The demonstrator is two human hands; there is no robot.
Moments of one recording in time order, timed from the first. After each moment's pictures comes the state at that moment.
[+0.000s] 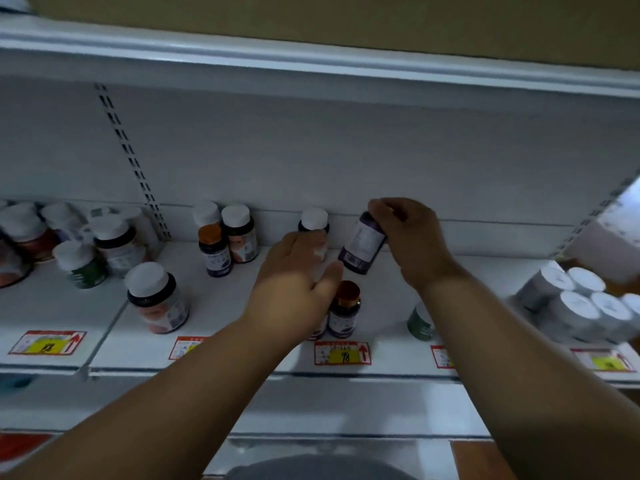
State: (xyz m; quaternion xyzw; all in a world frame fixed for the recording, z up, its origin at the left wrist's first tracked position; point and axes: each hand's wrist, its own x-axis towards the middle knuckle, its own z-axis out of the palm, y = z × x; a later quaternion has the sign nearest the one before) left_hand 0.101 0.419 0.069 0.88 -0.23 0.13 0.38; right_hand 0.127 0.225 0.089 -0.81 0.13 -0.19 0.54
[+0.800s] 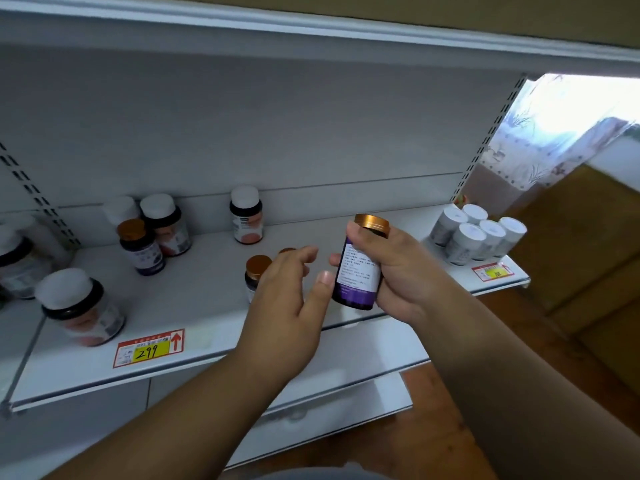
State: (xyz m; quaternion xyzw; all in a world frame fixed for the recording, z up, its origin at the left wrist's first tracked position) left_hand 0.026 0.411 0.056 0.81 -0.31 -0.03 0.51; right_hand -0.012 0.253 0.103 -0.55 0.18 -0.07 0.81
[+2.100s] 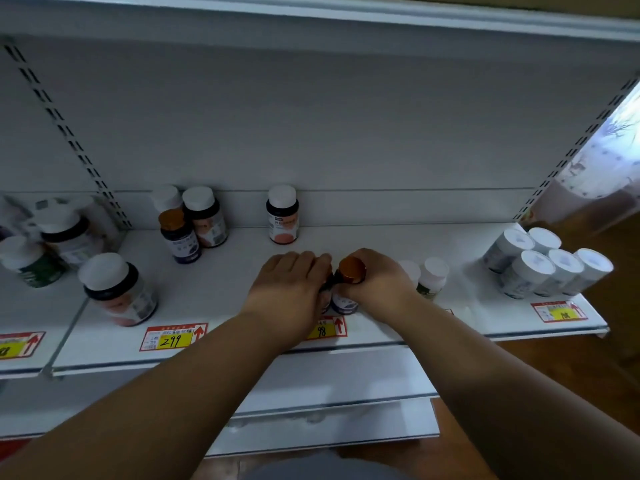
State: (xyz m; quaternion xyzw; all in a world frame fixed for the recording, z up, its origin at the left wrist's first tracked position) left_hand 0.103 0.398 0.007 0.90 -0.40 0.14 0.05; right_hand 0.057 0.233 0.043 -0.94 0.15 0.04 0.30
